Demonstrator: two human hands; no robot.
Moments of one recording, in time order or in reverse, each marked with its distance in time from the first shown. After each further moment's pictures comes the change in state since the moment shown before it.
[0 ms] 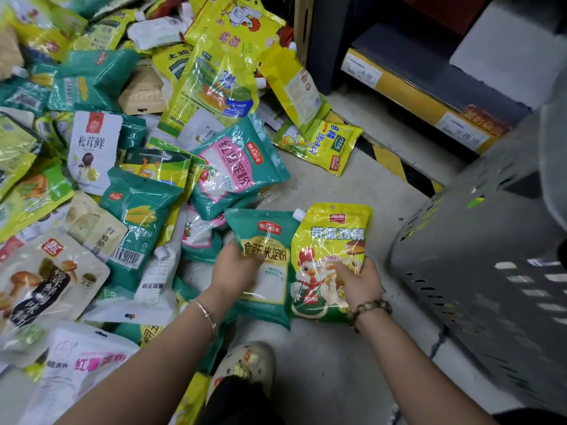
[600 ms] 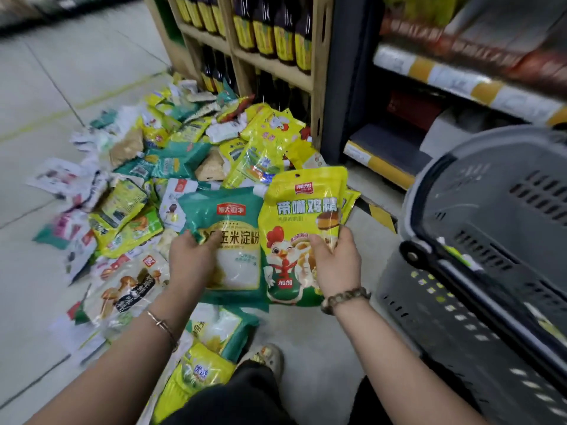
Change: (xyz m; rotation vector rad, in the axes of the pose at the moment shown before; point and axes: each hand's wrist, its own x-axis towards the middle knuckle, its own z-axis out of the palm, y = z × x) left_hand -0.155 0.117 -0.138 -0.291 0.436 0.186; right_hand -0.141 -0.160 -0.053 0.067 -0.093 -0.524
